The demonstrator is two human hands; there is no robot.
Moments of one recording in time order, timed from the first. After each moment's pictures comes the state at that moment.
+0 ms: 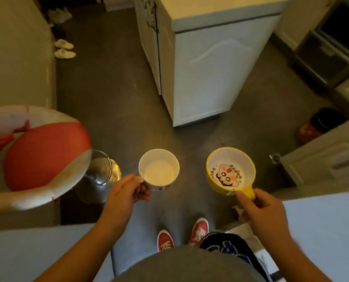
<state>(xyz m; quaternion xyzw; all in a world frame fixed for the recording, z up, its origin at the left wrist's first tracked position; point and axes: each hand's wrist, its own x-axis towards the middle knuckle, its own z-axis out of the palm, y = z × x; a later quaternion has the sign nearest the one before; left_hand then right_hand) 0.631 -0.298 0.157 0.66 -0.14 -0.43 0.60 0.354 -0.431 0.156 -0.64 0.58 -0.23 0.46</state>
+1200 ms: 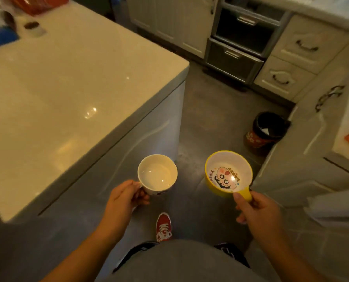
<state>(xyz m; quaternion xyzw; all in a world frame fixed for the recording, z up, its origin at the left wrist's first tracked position) 0.728 -0.951 0.147 0.61 -0.34 -0.56 0.45 0.417 -0.921 0.133 -0.45 0.74 -0.33 0.37</state>
